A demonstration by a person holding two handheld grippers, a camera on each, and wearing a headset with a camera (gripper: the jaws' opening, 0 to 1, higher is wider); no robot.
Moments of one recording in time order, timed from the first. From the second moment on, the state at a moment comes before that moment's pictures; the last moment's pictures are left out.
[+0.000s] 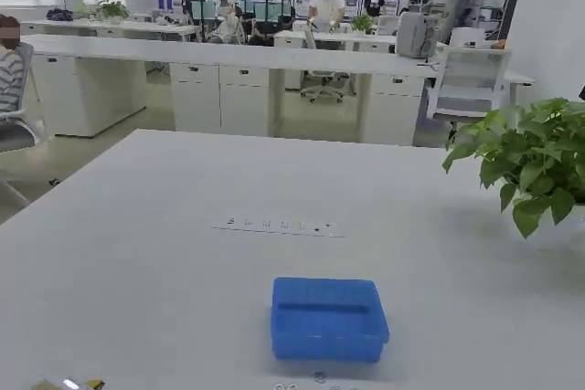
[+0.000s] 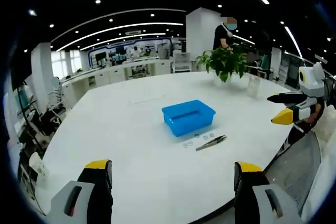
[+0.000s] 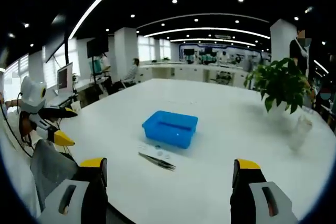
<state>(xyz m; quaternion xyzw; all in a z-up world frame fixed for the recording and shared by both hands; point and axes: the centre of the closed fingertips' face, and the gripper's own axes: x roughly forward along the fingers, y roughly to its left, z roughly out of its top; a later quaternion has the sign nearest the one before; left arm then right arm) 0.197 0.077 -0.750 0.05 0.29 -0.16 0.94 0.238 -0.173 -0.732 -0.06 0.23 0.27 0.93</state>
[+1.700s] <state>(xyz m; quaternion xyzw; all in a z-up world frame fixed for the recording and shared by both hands) 0.209 0.074 -0.748 0.07 0.28 -0.17 0.94 0.243 -0.169 -0.744 -0.08 0.24 0.27 0.93</state>
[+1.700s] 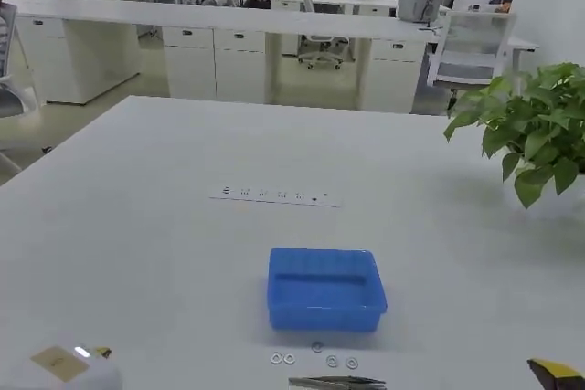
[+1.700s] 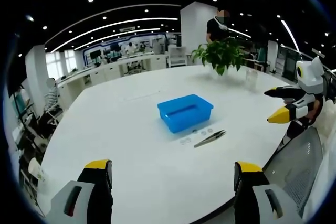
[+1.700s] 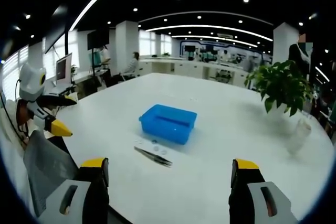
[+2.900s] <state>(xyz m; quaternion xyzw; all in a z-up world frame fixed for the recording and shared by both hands) 0.257 0.031 -0.773 0.13 0.31 -0.30 0.89 0.269 -0.162 -0.765 -0.09 0.26 0.28 0.92</state>
